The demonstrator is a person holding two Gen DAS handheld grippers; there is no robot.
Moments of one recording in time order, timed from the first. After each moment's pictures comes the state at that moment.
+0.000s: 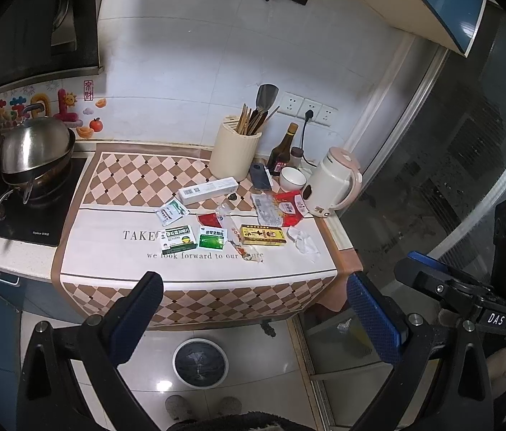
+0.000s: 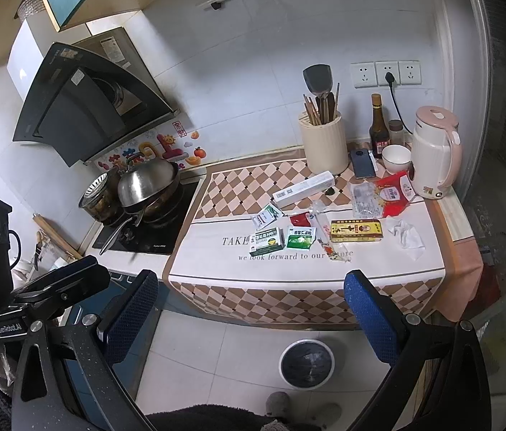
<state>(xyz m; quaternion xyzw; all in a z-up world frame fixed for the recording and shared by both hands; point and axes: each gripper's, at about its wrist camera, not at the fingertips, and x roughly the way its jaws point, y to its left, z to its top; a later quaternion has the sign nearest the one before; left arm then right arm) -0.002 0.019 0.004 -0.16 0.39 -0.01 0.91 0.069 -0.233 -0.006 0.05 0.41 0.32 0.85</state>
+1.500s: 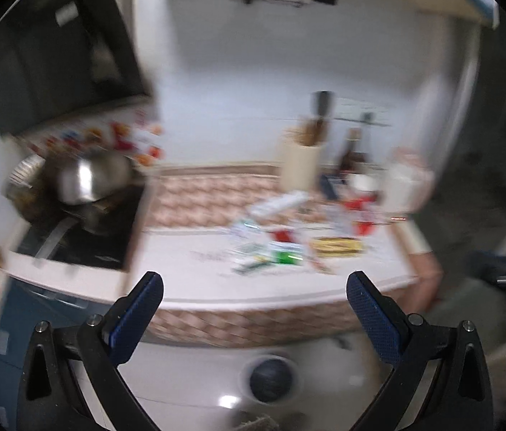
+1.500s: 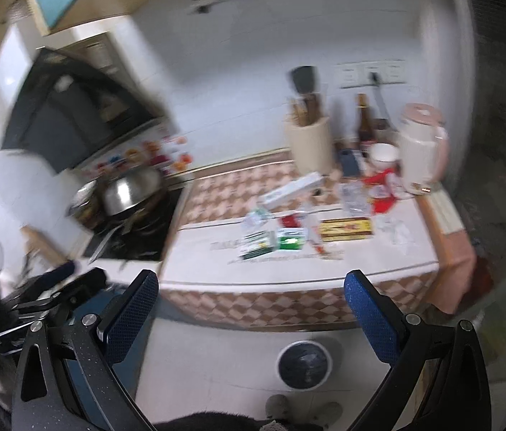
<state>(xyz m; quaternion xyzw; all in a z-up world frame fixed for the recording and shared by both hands) 0.025 0.010 -0.014 -0.04 0.37 0.14 0.92 0.062 -0.232 -0.013 0.06 0.41 0.26 0.87</state>
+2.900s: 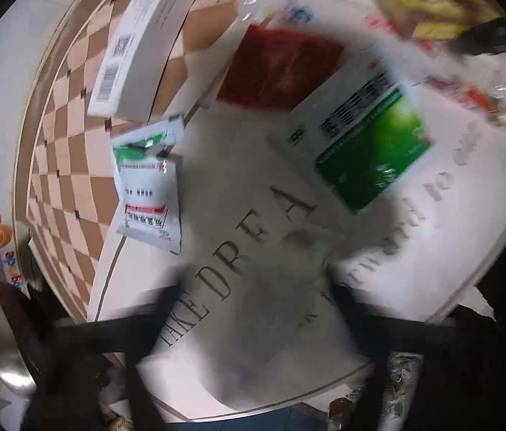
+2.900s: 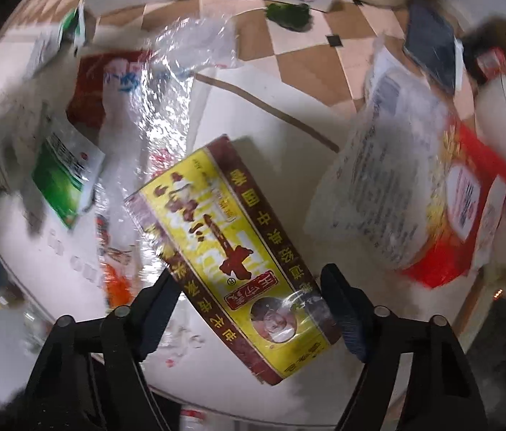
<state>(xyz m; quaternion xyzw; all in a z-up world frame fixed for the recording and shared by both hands) 0.342 0.035 -0.390 0.29 0.72 -0.04 0.63 0.469 -0.108 -0.404 -0.30 0.66 0.26 0.64</state>
